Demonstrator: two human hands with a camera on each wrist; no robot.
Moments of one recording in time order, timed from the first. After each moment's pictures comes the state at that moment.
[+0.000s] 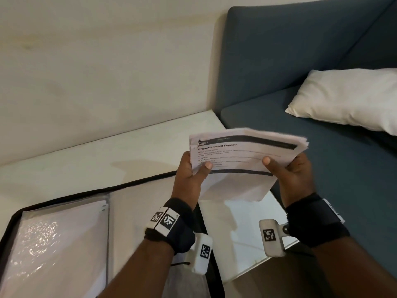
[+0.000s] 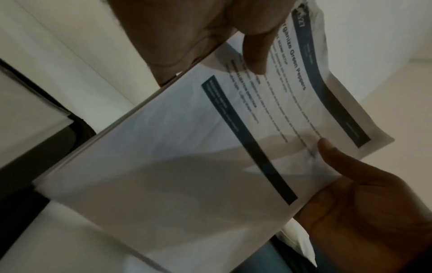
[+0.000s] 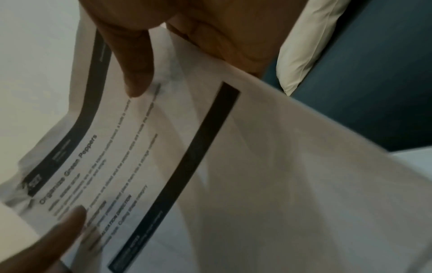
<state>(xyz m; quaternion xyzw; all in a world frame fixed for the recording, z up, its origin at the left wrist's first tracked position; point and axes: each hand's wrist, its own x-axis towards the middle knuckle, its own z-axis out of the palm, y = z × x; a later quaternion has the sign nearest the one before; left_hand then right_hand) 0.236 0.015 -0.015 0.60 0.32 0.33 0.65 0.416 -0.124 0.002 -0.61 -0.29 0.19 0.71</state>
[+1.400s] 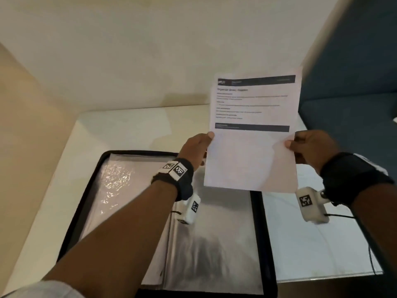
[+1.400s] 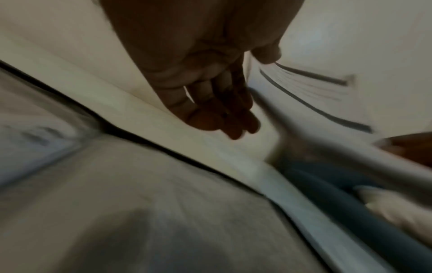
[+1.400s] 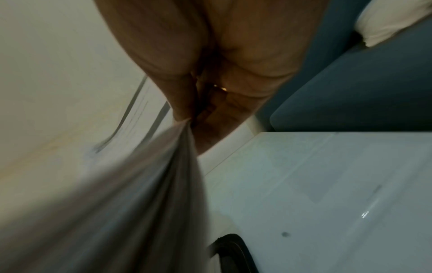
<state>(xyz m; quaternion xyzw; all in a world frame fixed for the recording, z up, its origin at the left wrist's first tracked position) 0.100 0.140 -0.042 0.64 0.51 0.21 0.54 0.375 0.025 -0.001 -0.76 -0.37 0.37 0.38</state>
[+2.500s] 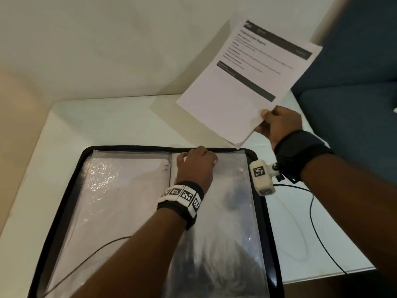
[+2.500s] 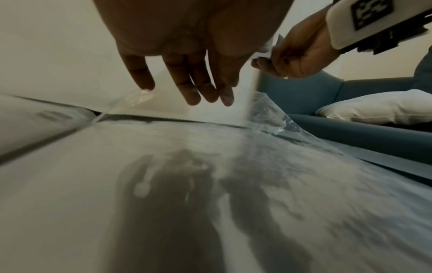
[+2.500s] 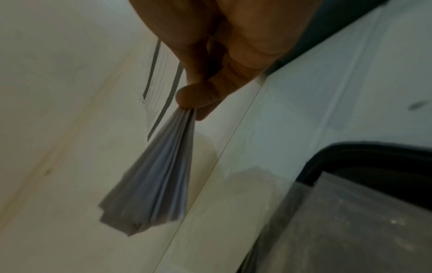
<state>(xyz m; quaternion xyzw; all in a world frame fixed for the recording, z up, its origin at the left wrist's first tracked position) 0.103 0.110 -0.104 0.86 0.47 0.10 0.18 0.323 0.110 -0.035 -0.71 -0.20 0.36 0.58</state>
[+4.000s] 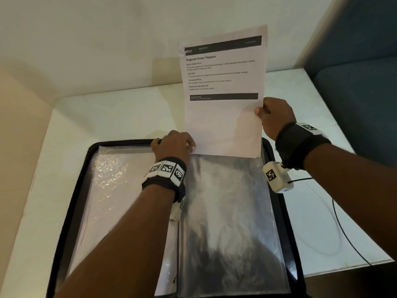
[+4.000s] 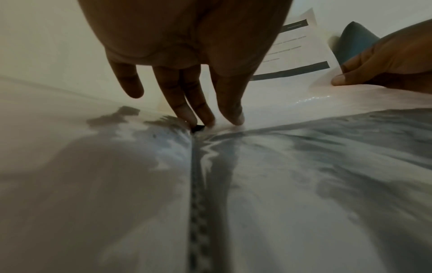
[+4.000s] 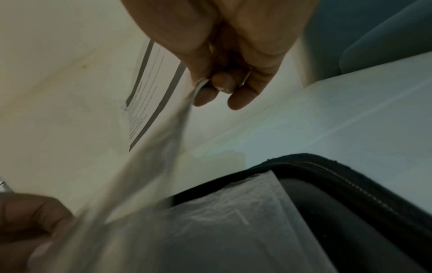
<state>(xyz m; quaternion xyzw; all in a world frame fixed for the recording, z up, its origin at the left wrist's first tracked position) 0.055 0.175 -0.110 0.78 0.59 0.04 0.21 0.315 0.126 -0.074 -0.82 -0.48 0.18 0.27</state>
